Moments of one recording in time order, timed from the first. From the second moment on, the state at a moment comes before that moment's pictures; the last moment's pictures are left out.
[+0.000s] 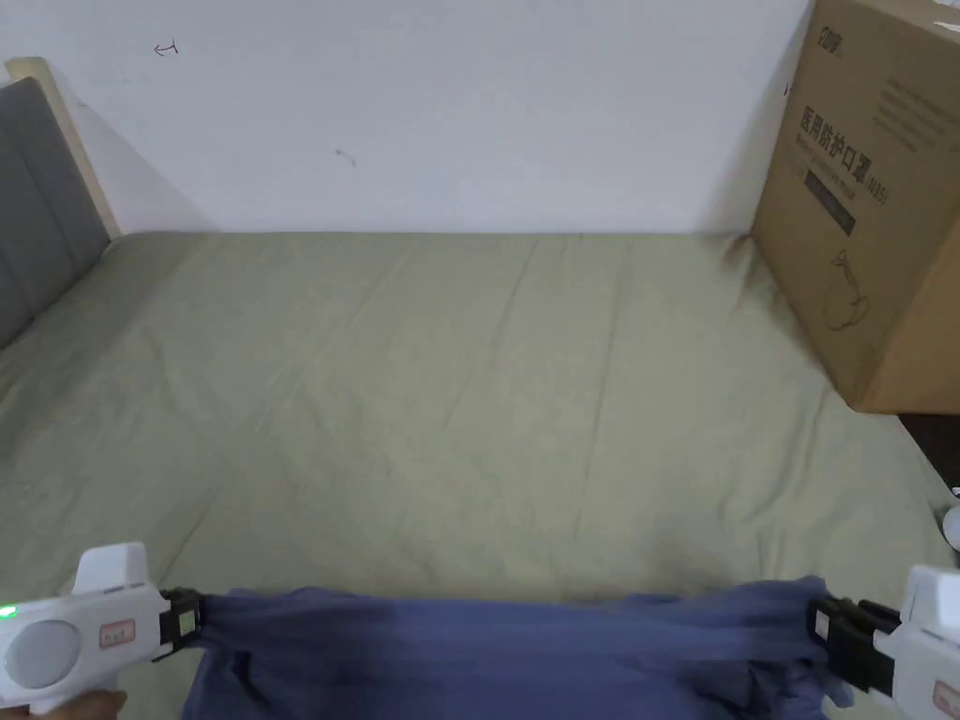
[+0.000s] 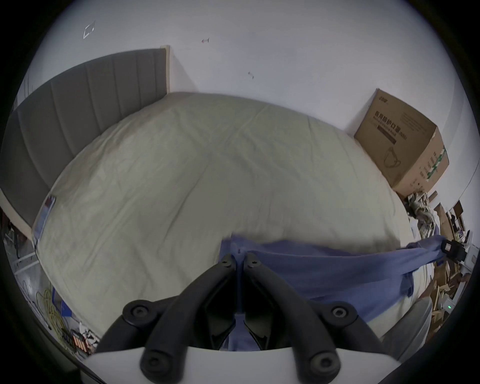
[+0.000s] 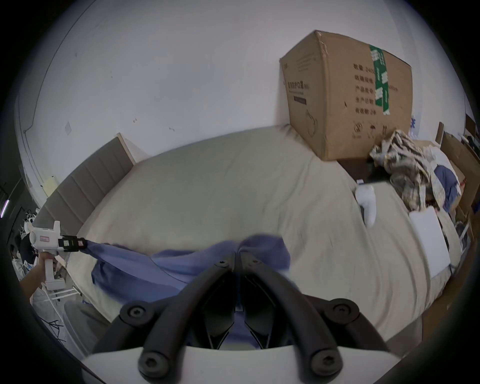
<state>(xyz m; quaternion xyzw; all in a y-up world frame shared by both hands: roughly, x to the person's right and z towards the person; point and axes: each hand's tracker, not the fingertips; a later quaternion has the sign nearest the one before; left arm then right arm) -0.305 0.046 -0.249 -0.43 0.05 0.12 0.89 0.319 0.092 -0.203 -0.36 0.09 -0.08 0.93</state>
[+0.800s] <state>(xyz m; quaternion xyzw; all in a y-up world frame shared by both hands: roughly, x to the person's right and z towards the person) -0.260 0.074 -0.188 -0.35 0.04 0.11 0.93 0.287 0.115 -0.164 -0.30 0.00 -0.05 0.95</state>
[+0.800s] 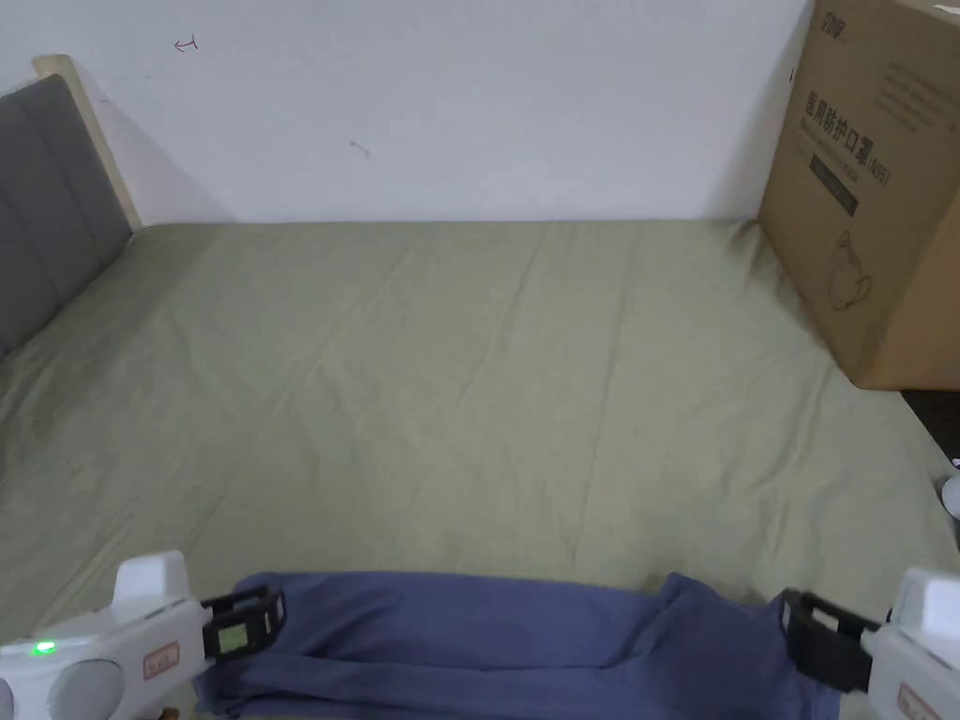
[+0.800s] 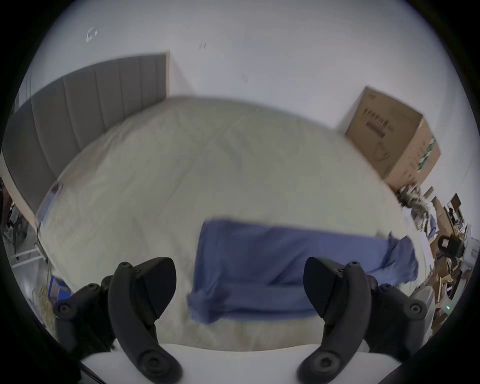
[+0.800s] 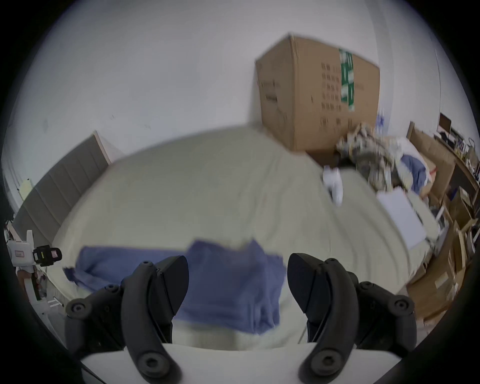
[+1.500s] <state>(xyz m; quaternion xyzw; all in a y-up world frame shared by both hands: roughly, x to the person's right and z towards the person) -0.164 0.215 -0.176 -0.03 0.05 0.01 1.00 0.195 0.240 -0.149 -0.02 -0.02 0.05 1.00</state>
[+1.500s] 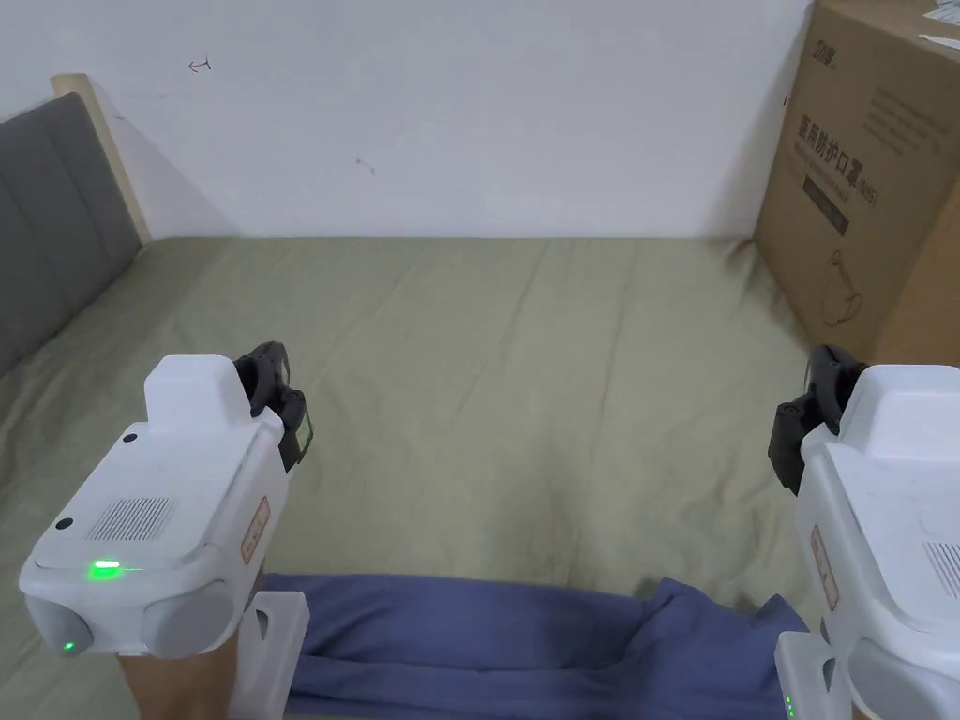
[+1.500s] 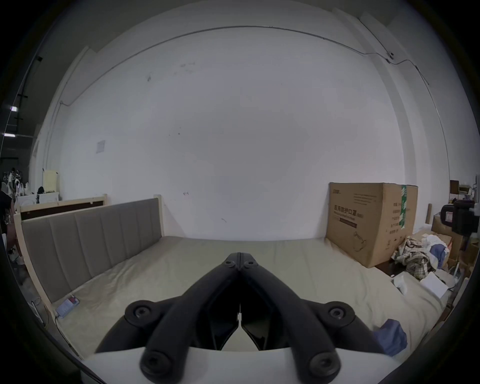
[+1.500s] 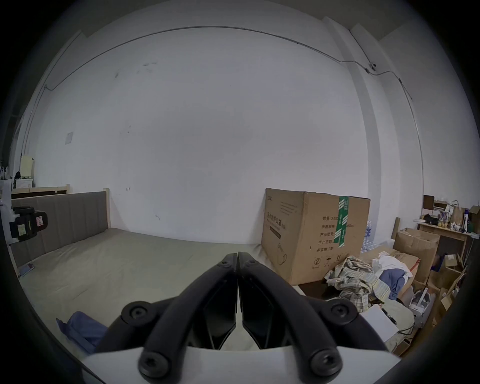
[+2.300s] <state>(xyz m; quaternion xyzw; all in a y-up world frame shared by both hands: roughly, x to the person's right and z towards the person) -0.362 0.034 -0.240 -0.42 -0.05 0.29 0.86 0.185 0.209 -0.195 -0.08 -0.01 0.06 0.99</state>
